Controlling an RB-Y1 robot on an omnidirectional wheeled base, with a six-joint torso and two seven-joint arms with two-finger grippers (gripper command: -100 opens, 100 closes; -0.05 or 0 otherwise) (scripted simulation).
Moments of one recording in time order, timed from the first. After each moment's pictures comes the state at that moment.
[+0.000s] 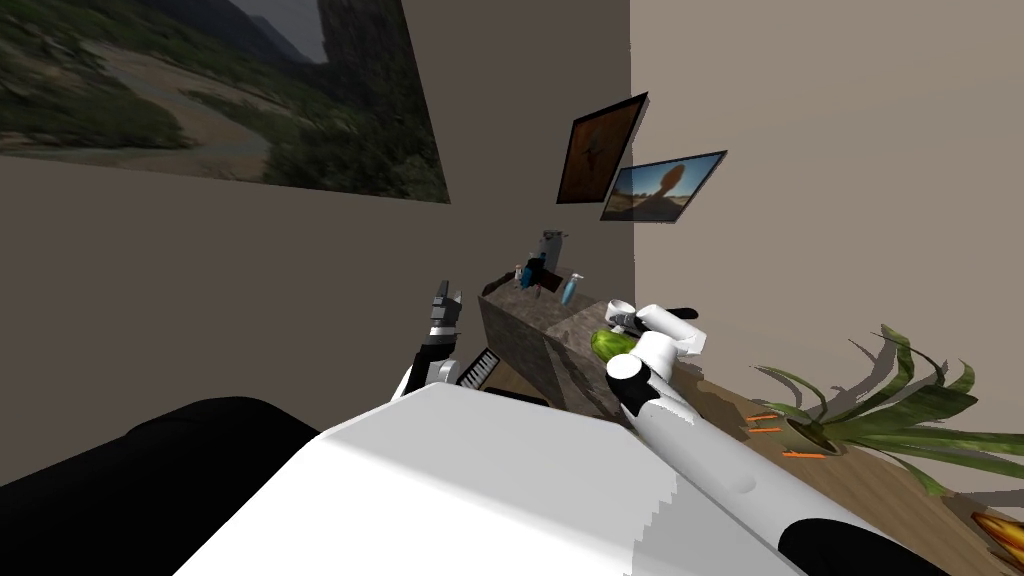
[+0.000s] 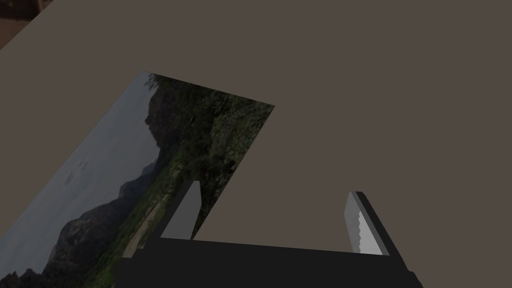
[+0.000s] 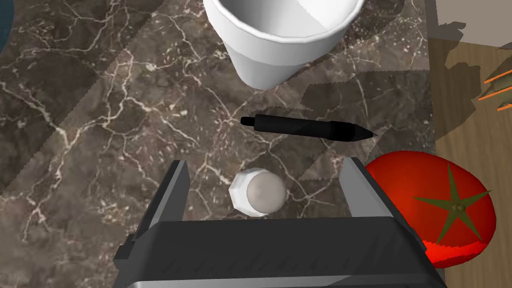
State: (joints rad) left arm 0.51 -0.04 -0.04 -2.27 0.01 -0.37 -0.05; right arm -0.73 -0.27 -1.01 -1.18 0.11 1.08 -1.06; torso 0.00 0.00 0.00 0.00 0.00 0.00
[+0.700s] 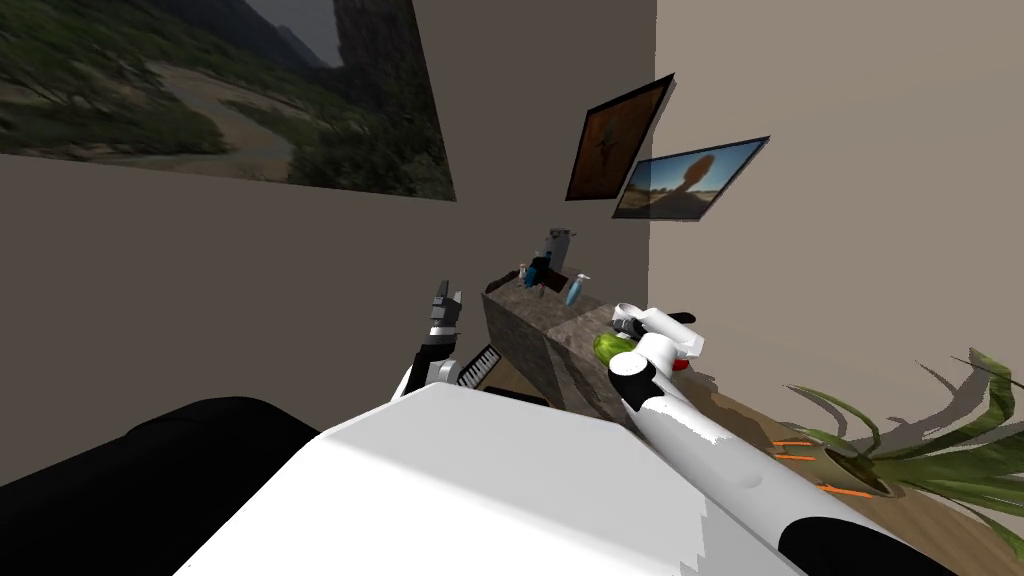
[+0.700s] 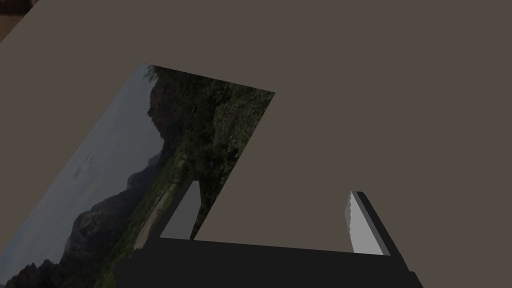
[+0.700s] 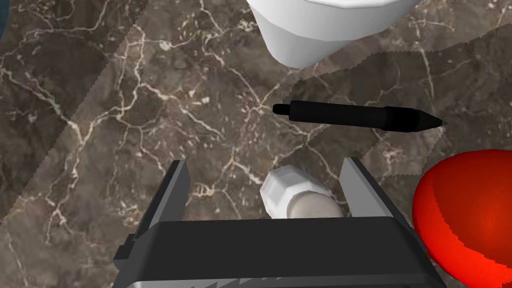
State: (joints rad) left arm 0.51 -0.04 -0.04 -2.27 0.01 -0.37 -0.05; right arm -0.75 -0.28 -1.08 -1.09 0.14 1.12 -1.14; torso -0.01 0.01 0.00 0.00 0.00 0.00
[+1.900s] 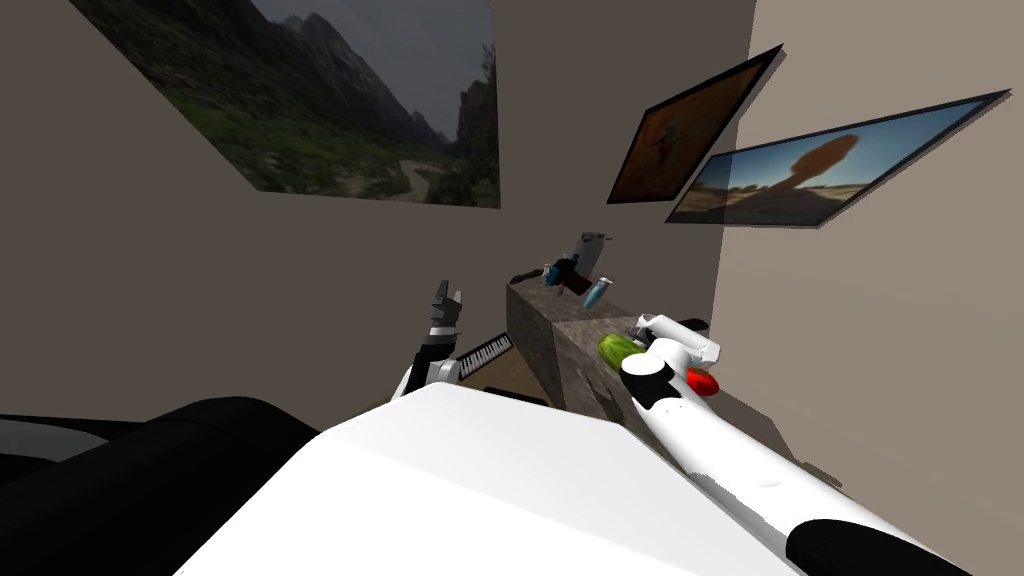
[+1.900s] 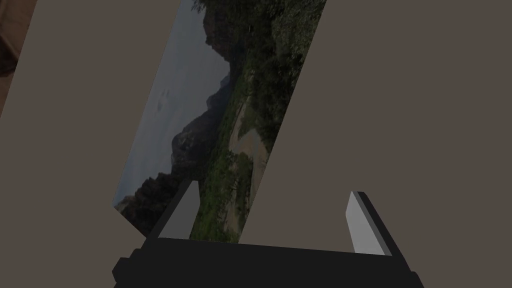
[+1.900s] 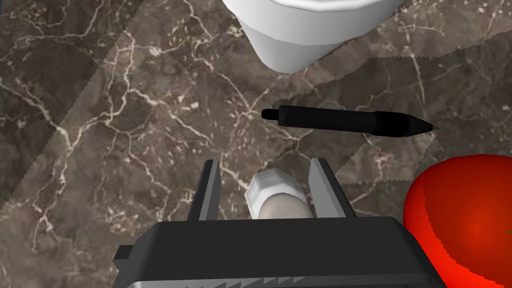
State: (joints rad) left arm 0.51 -0.04 -0.04 -2.27 0.01 -0.37 -0.05; right arm -0.75 -0.36 -1.16 -0.96 0.32 0.98 -1.40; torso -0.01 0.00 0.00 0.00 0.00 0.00
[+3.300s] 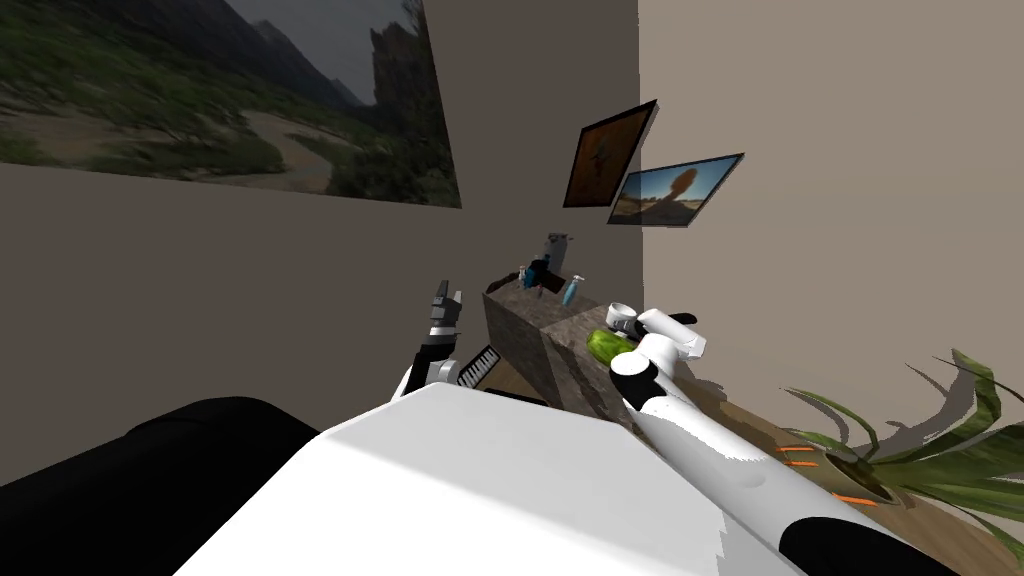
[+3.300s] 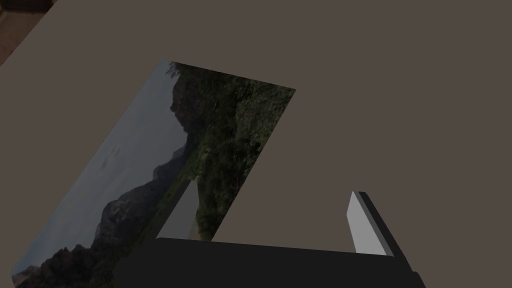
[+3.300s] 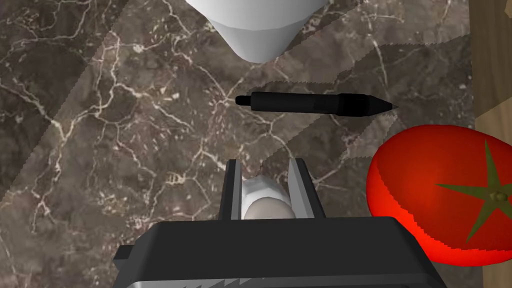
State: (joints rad) left arm 0.51 -0.04 -0.04 -2.27 0.01 -0.37 -0.05; right arm -0.75 -0.29 -1.09 -1.07 0.17 1.10 -1.18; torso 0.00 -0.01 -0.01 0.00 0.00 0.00
